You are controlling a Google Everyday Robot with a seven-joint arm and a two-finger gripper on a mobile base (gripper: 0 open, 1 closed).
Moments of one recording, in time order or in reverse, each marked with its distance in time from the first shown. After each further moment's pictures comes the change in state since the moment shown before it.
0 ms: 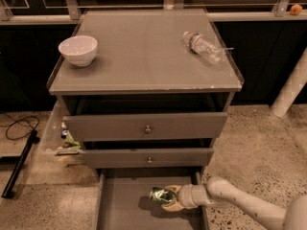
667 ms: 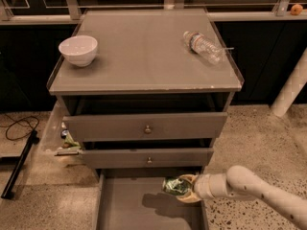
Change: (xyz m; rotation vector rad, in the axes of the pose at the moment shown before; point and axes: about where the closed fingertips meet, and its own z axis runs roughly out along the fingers) arm -0.064 -0.003 -0.116 0.080 0.071 -0.084
